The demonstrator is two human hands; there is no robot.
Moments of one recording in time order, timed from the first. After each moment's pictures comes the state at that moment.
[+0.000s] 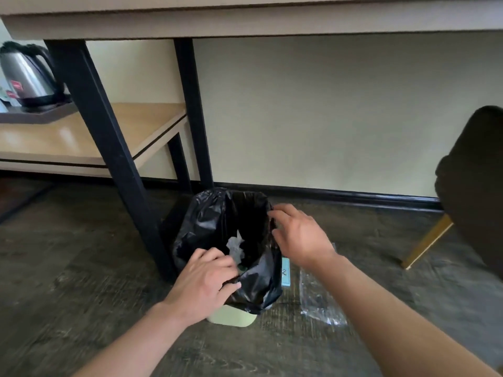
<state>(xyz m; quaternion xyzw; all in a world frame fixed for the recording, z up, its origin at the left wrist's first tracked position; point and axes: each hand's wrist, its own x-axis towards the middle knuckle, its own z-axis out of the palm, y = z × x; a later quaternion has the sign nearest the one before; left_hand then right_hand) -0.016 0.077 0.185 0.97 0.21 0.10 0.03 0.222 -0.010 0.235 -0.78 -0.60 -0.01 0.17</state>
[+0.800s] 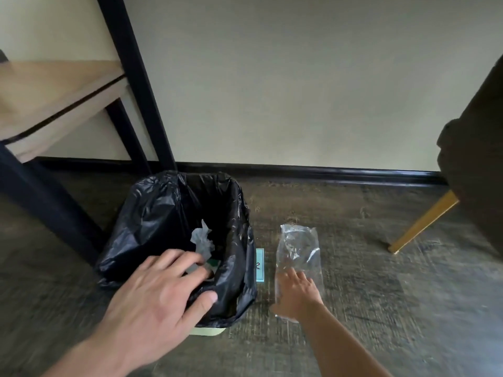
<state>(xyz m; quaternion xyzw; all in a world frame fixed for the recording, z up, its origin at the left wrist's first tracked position) 0.029 0.065 0.184 0.96 0.26 0.06 -0.01 0.306 -0.036 -0.006 -0.84 -0.51 0.19 -0.06</state>
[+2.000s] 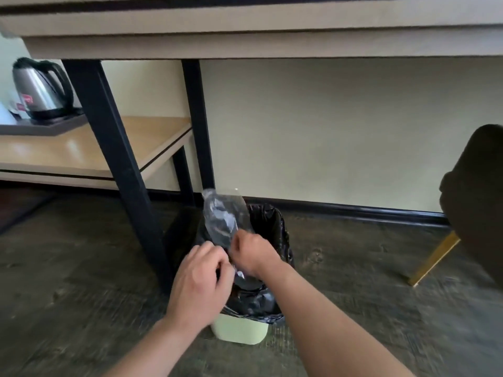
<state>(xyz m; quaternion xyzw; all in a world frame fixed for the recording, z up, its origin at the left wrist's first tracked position) -0.010 0.065 0.225 0.87 0.33 0.34 0.12 0.148 0.067 0.223 -0.78 -0.56 0.19 0.21</state>
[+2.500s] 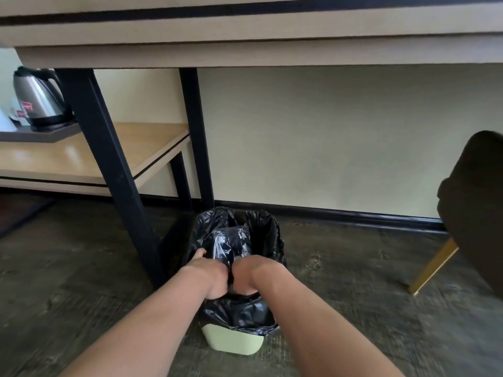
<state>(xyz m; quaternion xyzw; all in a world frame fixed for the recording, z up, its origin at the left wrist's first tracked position) 0.052 0.128 0.221 0.90 0.34 -0.29 -0.01 0.153 0.064 0.229 -0.74 -0.63 0.23 -0.08</state>
